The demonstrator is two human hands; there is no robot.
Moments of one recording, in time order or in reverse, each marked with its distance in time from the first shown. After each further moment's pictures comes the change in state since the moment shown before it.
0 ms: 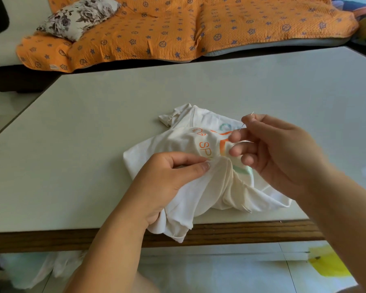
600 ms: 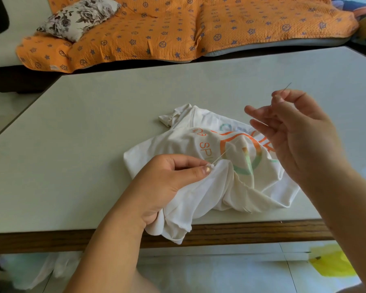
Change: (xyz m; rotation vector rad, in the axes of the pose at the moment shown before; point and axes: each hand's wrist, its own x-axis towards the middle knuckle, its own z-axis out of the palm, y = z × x) left_hand 0.000 -0.002 -0.005 0.006 -0.058 0.003; right_hand 0.016 -0.006 -0.015 -0.024 0.200 -0.319
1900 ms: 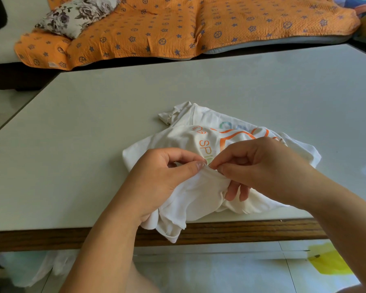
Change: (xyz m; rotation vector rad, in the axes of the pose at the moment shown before) left_hand 0.000 0.000 -0.004 0.135 0.091 0.080; right_hand -0.038 -0.003 0.013 -0.900 -0.594 0.120
